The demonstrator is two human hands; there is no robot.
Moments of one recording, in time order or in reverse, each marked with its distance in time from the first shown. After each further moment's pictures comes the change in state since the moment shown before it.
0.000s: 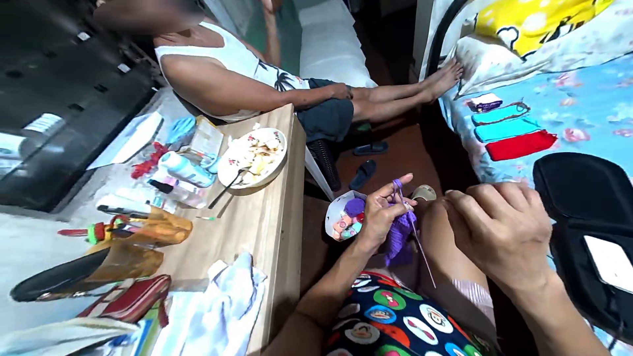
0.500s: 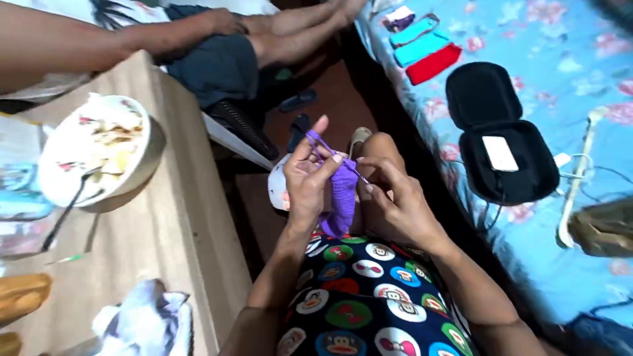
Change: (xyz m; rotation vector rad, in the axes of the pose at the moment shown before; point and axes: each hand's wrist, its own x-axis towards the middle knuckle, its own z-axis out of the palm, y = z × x) left_hand -0.025 -0.002 0.012 0.099 -0.179 0.155; right_hand -0.068 -0.026 0.004 0.756 -0.315 0.640
